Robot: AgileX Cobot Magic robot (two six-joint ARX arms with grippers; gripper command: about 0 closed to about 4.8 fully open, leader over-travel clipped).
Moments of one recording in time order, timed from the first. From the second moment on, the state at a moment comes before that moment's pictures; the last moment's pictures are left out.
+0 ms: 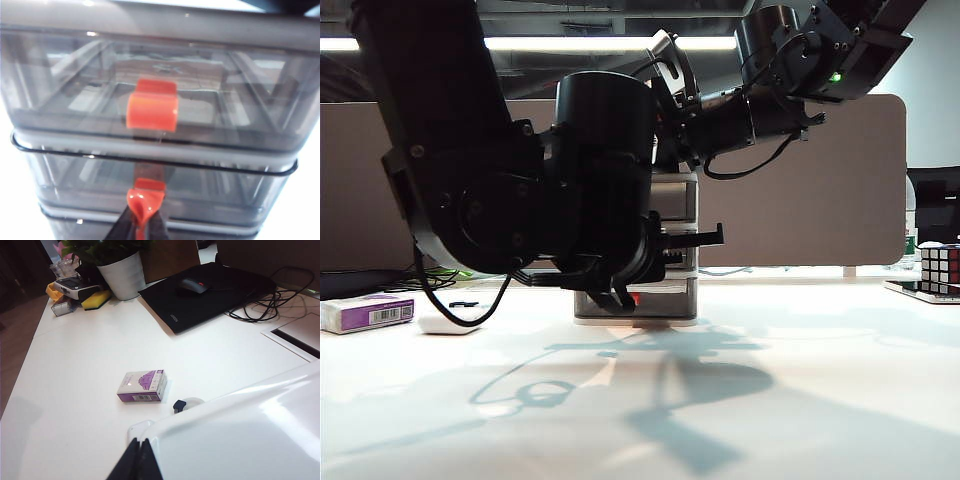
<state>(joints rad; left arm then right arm) -0.88 2.09 0.87 1.13 -0.82 -0.15 0.38 1.96 1.36 0.34 -0.85 0.04</state>
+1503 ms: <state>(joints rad) -1.12 1.97 0.50 1.35 -1.05 -0.16 0.38 1.96 1.36 0.31 -0.85 0.04</state>
